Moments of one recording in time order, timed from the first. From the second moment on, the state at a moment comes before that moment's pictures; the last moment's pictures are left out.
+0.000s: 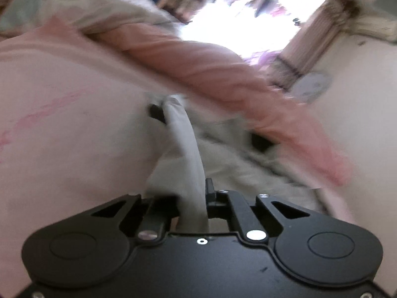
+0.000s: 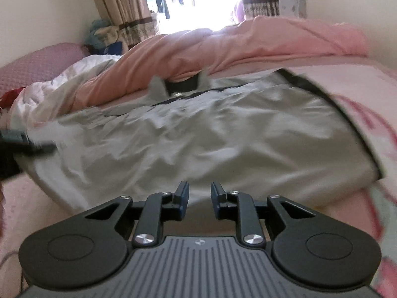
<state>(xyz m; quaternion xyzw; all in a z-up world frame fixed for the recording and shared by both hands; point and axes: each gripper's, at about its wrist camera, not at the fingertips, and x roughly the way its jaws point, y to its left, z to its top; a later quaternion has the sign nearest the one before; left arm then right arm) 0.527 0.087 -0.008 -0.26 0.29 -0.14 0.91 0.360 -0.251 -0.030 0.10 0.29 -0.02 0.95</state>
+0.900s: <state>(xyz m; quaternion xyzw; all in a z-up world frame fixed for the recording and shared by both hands) 0.474 -0.155 0.007 -0.04 0.25 -0.34 0.90 0.300 -0.389 -0.027 0.28 0.22 -0.03 0.94</state>
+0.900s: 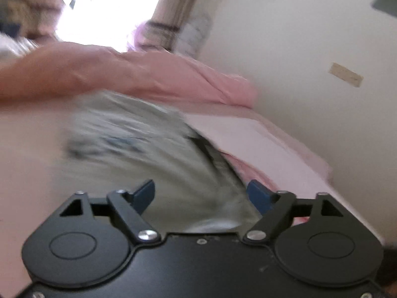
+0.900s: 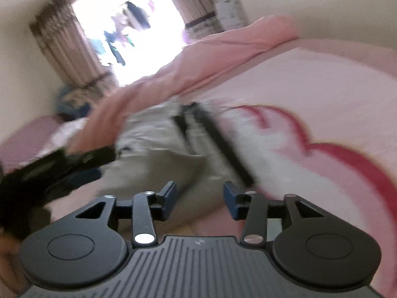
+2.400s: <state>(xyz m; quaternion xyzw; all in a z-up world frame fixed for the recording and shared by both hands) 0.500 -0.055 -0.029 -0.01 0.33 -0.26 0.91 0.366 -0.447 -0.025 0.26 0.22 0.00 0.94</state>
